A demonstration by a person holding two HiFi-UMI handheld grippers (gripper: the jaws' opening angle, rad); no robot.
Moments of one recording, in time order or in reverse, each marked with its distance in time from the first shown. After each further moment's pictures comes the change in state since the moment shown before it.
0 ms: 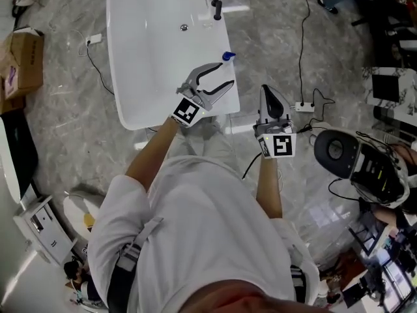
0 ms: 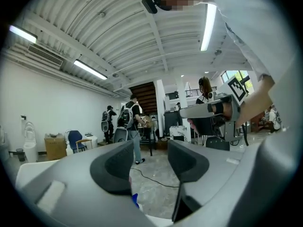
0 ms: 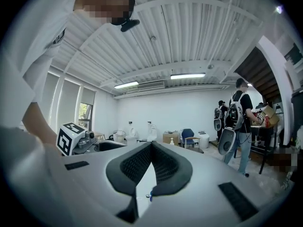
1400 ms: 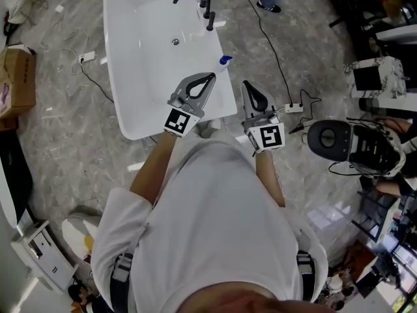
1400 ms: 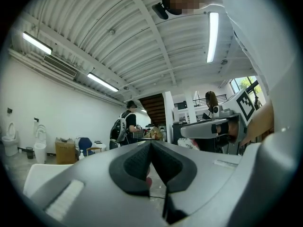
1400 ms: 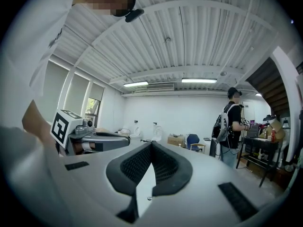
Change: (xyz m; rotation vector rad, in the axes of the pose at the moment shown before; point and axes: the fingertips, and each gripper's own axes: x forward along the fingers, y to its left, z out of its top) left arm -0.106 0.021 0.085 -0.062 -0.169 0.129; right arm 0.011 0.109 0.056 -0.108 -0.009 0.049
